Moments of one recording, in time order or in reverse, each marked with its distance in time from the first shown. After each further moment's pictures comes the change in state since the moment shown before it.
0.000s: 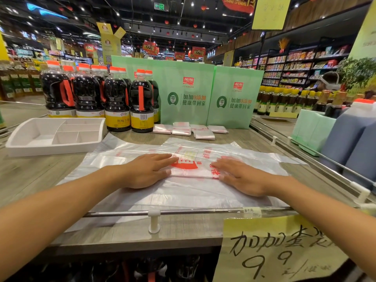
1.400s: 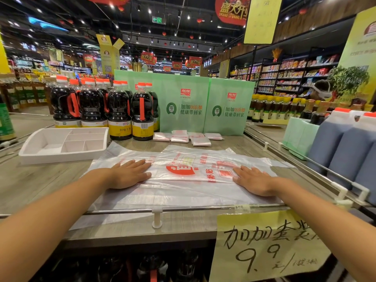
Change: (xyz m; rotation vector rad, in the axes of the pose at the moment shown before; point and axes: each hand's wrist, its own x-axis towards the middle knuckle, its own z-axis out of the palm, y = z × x) left_hand -0.027 -0.042 -0.004 0.021 -0.191 -0.316; right_hand -0.019 0.041 0.001 -0.034 -0.179 0.415
